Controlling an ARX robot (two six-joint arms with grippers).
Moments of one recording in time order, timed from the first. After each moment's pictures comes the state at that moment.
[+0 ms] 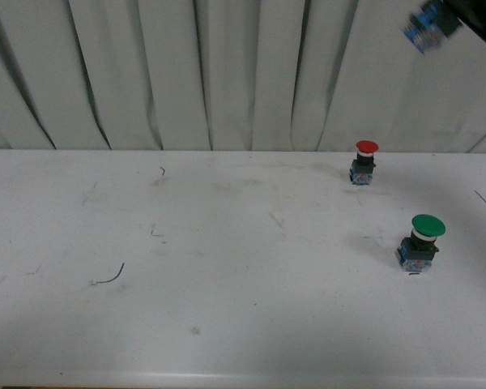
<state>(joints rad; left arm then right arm) 0.00 0.01 0.01 0.00 0.00 -0.02 0.03 1.86 1.02 0.87 -0.32 0.49</state>
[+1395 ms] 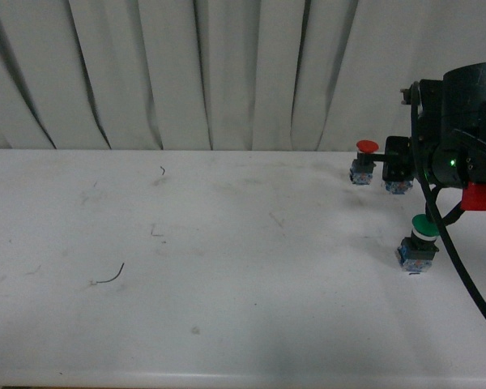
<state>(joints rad) 0.00 0.01 0.01 0.00 0.00 -0.02 0.10 2.37 1.43 0.49 0.12 0.10</state>
